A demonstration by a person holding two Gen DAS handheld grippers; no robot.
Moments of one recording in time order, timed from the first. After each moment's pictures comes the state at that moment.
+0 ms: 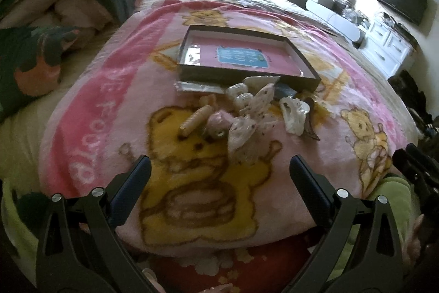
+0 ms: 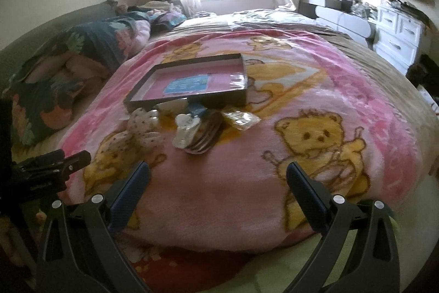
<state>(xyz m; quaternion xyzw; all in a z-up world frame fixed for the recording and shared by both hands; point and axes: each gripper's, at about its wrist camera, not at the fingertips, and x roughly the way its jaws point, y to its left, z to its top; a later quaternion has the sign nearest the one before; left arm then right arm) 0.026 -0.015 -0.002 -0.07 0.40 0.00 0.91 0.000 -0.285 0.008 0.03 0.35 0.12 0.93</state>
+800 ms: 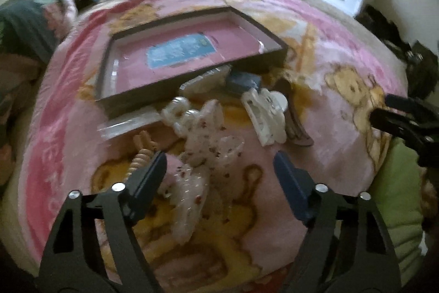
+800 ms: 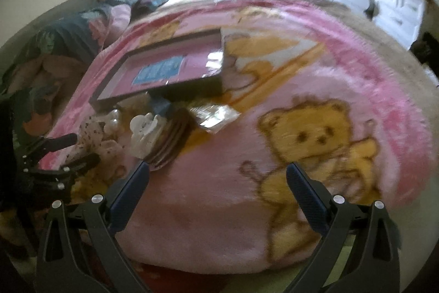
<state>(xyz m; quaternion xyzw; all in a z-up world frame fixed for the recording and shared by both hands) 0.113 -0.071 -0.033 0.07 0.45 -0.14 0.88 0.091 -0.299 -0.037 0.05 0.43 0.12 0.89</state>
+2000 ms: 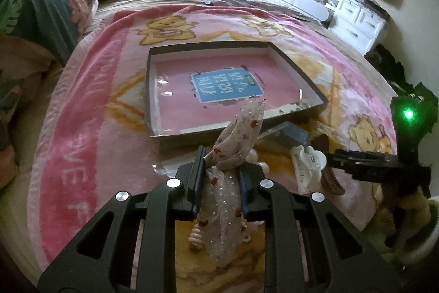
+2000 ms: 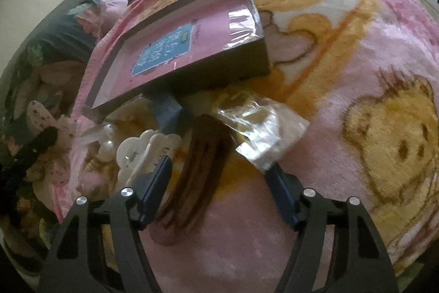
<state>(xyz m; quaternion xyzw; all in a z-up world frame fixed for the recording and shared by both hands) 0.156 0.012 0.000 -0.02 0.41 -0.11 0.90 0.178 -0.258 -0.086 0.12 0.51 0.16 0.84</state>
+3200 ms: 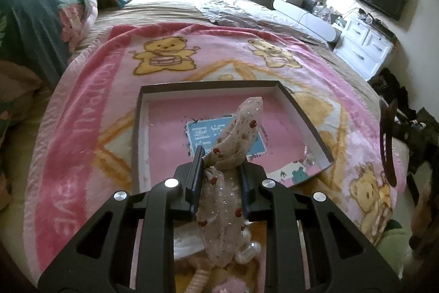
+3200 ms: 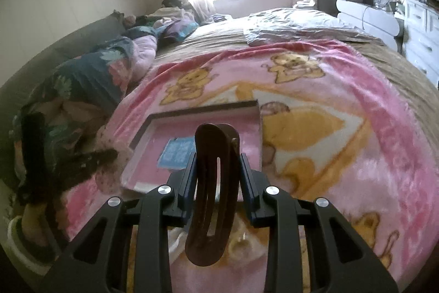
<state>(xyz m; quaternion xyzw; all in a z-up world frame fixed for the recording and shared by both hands) 0.237 -0.002 0.023 -0.05 0.39 -0.10 0.91 0.221 -0.281 0.049 0.08 0.35 0.20 0.91</state>
